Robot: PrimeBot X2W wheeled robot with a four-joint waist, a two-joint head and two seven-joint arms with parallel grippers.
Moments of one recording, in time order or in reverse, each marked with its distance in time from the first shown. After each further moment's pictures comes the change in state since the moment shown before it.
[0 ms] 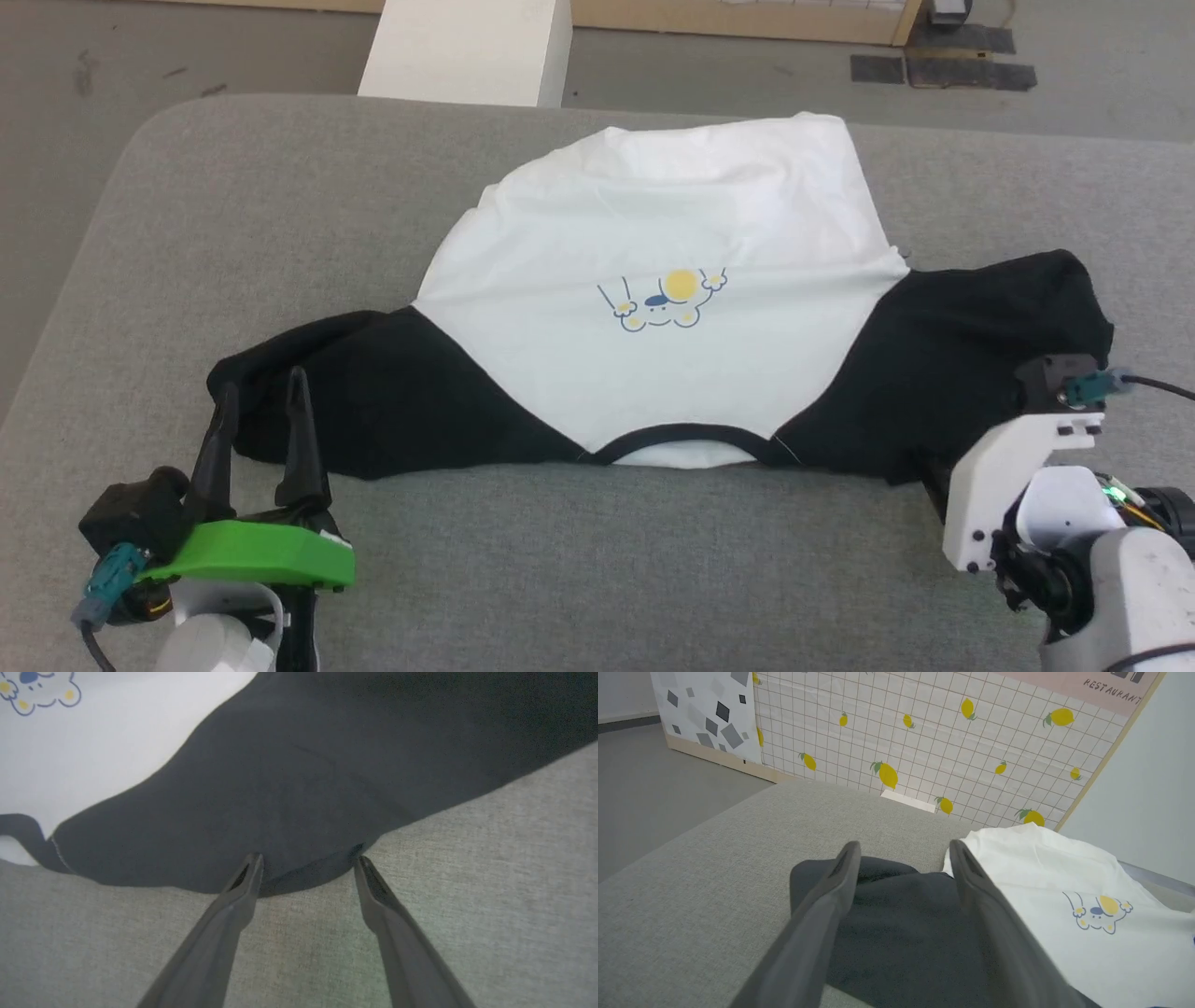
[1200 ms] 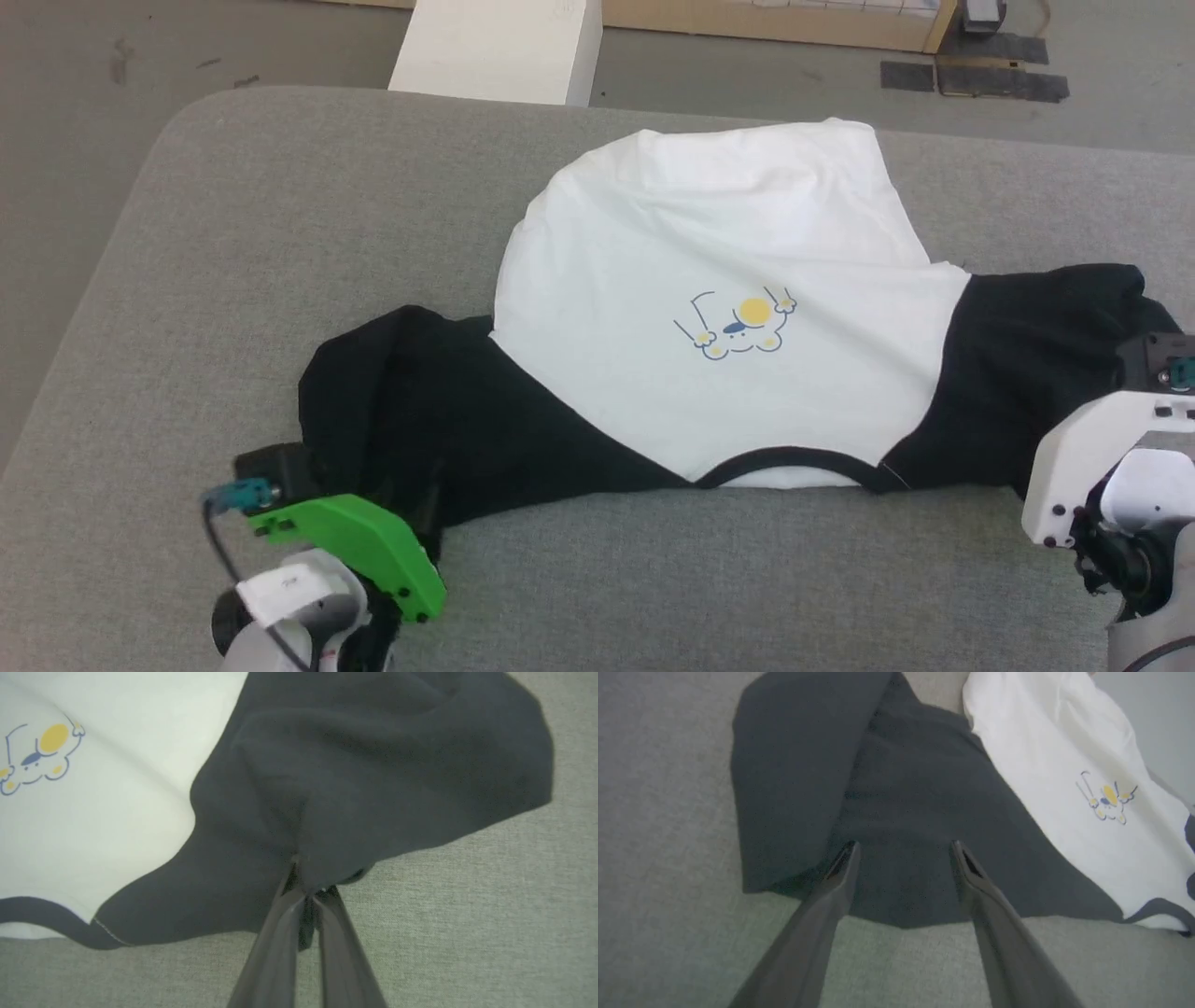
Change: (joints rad) left arm 0.009 -0.060 -0.086 -0.036 -0.100 0.084 0.593; right arm -0.035 0.002 -0.165 -0.039 -0.084 0.001 0.045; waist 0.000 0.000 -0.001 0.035
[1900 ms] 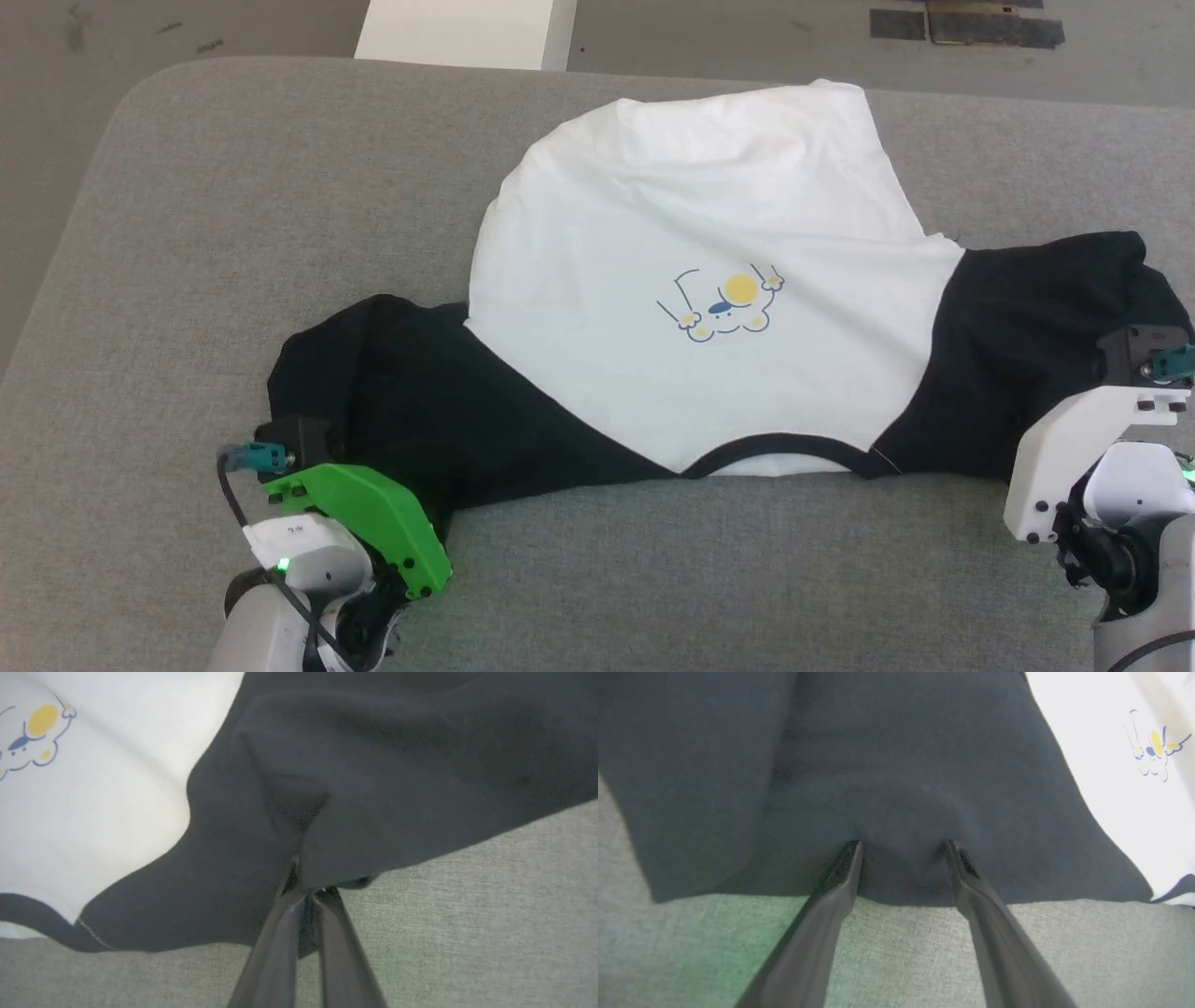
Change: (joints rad) left arm -0.055 0.013 -0.036 0.043 -0.062 0.060 0.212; right arm 0.007 -0.001 0.052 -0.034 0.032 0.000 -0.005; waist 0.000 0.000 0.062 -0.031
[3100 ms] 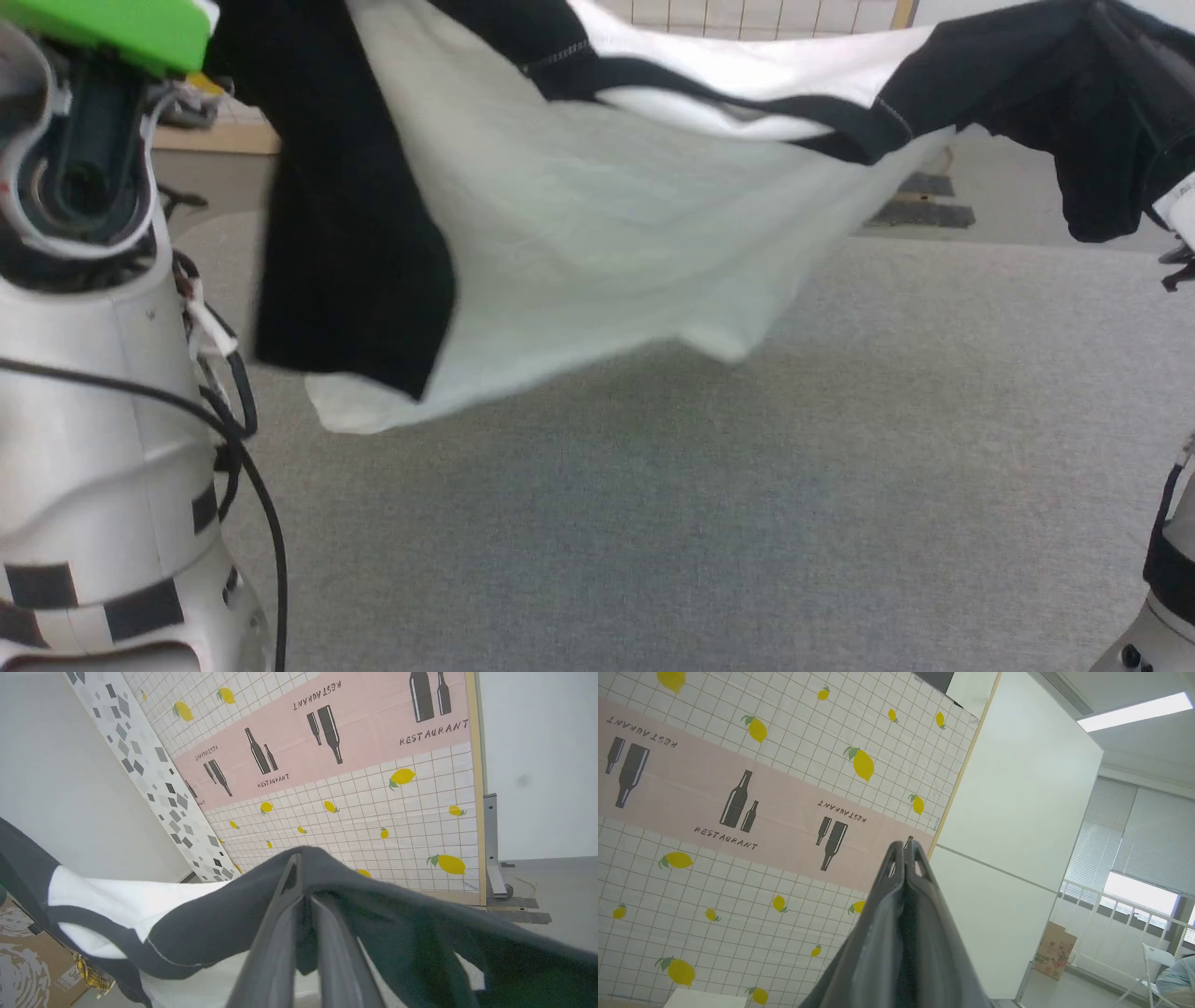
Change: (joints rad) left arm -0.758 0.056 0.170 -0.192 -0.177 -0.089 -0.154; right arm -0.449 0.000 -0.067 -0.207 0.517 0.000 0.114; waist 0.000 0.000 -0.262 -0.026
